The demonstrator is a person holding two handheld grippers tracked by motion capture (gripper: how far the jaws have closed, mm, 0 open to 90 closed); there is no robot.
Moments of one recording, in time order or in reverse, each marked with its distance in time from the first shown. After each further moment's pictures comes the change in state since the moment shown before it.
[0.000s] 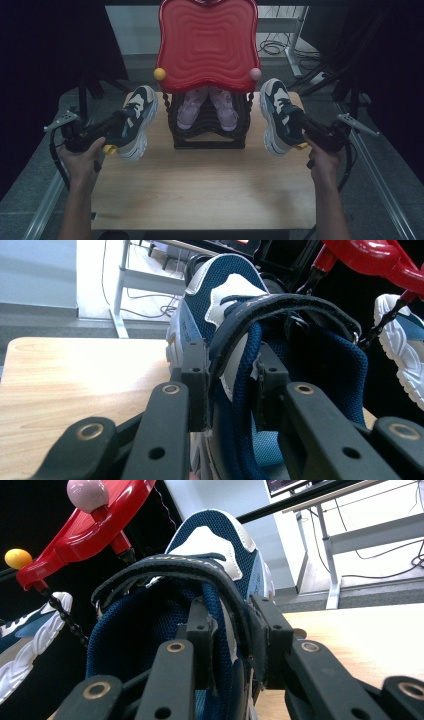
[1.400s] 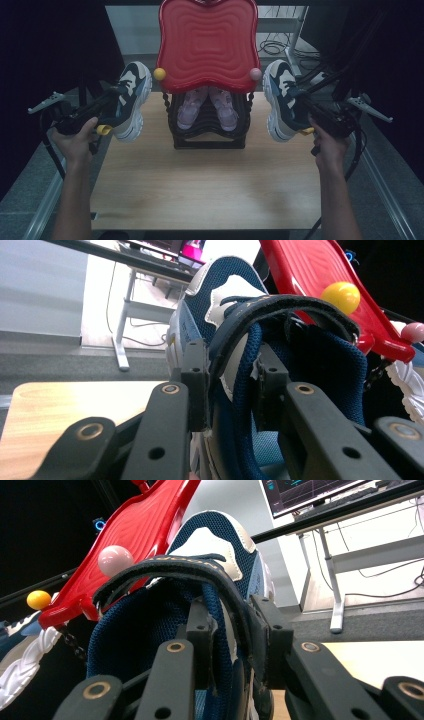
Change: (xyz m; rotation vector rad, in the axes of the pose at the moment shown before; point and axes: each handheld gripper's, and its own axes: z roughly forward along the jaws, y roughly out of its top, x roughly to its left) left arm -0.005 0.048 -0.001 -0.111 0.008 -0.017; right arm 0.014 0.045 0.002 -0.060 0.012 -0.002
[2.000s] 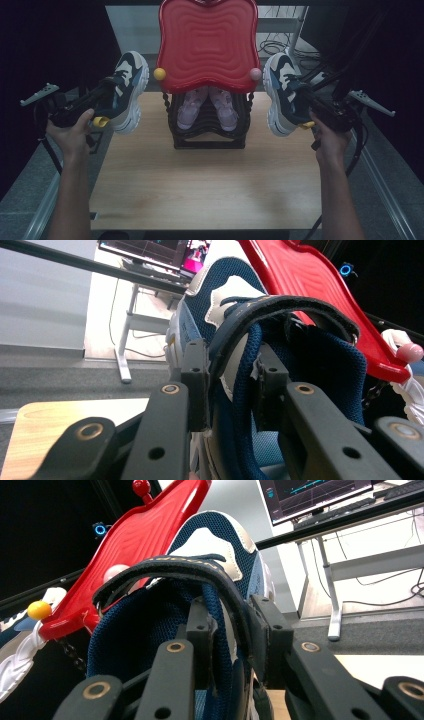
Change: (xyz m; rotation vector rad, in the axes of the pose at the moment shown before) left arm -0.005 0.021 0.000 -0.038 0.005 0.009; right arm 0.007 0.014 0.005 -0.019 -0.006 -0.021
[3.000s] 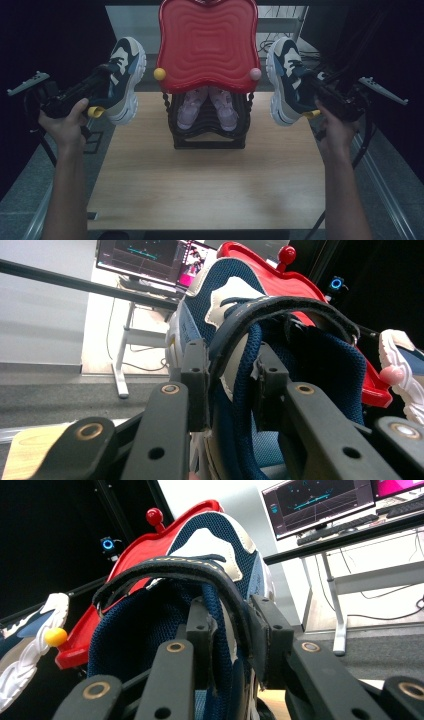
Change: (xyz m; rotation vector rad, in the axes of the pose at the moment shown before) left arm -0.012 0.028 -0.002 -0.039 -0.010 0.020; right arm 0.013 0.033 0.000 -0.042 0.016 0.002
